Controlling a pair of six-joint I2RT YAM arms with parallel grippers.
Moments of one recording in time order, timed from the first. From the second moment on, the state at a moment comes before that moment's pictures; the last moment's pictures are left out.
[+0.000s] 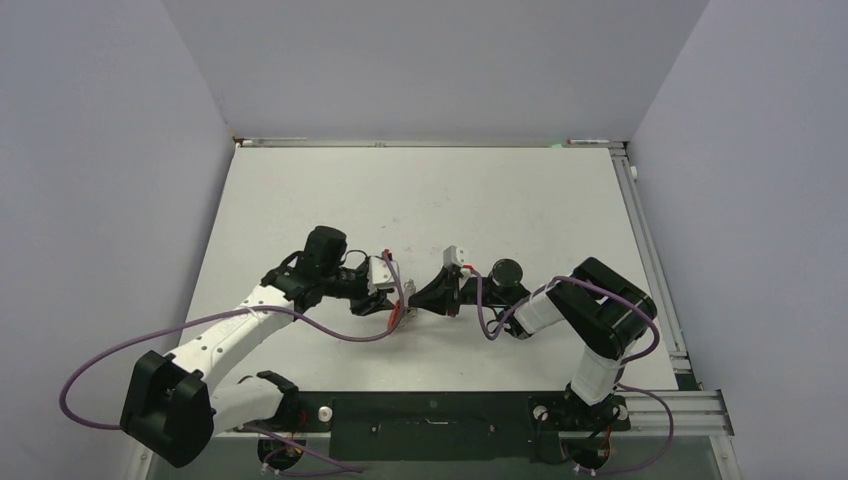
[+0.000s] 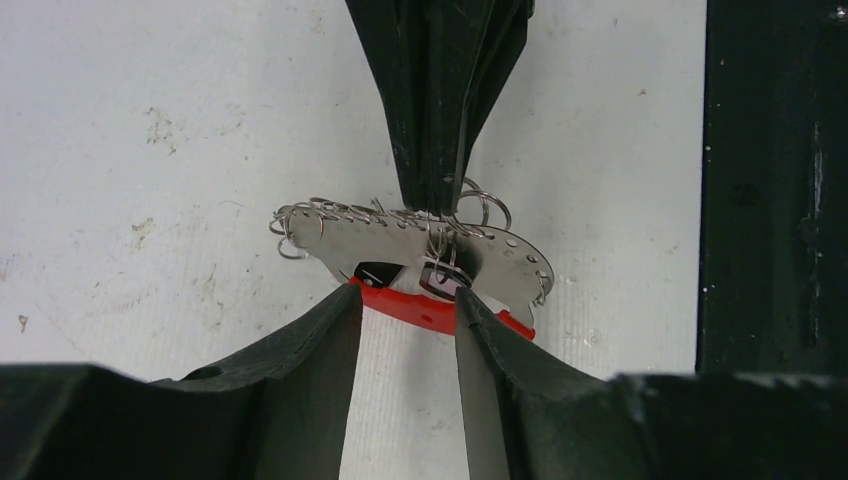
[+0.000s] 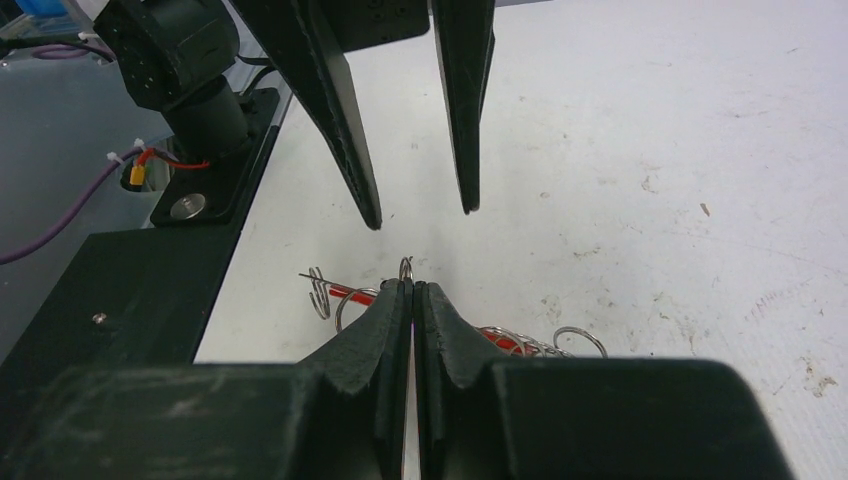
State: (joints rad) left arm -0.50 1.14 0.74 -0.41 0.74 0.68; right arm 0.68 1.75 0.46 1.36 -0.90 0.16
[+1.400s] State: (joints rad) left arm -0.54 1.21 0.65 -0.16 0.83 0.50; right arm 0.67 1.75 0.45 1.39 -0.92 0.14
